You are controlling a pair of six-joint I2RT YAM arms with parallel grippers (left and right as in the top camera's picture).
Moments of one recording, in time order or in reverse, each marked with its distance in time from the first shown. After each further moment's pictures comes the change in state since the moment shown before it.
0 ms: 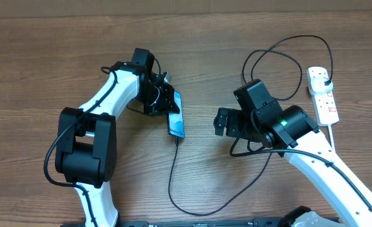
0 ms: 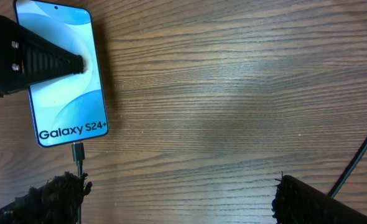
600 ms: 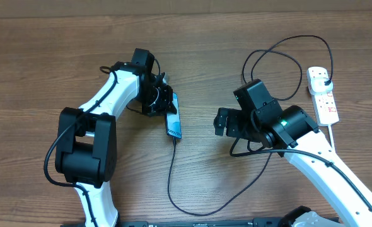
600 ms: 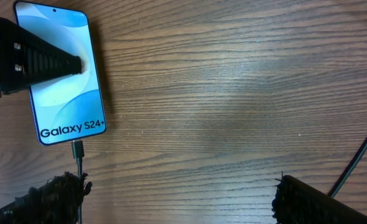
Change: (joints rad) left arm 0.000 0.000 -0.002 -0.005 -0.058 -0.004; right arm 0.000 0.000 0.000 0.000 0.000 0.000
